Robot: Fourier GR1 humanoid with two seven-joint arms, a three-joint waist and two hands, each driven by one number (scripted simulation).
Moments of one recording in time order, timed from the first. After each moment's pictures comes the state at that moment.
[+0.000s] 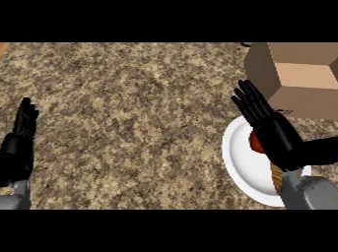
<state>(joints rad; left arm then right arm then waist) -0.04 0.34 0.01 -1.41 0.10 0.30 -0.15 -0.20 -0.28 0.25 -1.63 -0.41 0.02 0.02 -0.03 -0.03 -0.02</state>
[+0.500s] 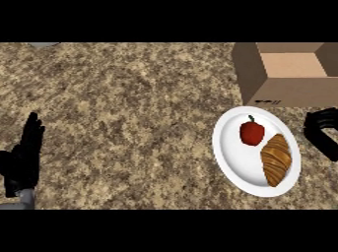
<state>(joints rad) 0.00 0.30 0.02 -1.36 0.13 0.30 -0.09 -0.06 -0.49 0.03 -1.51 0.02 -0.47 0.12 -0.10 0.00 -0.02</state>
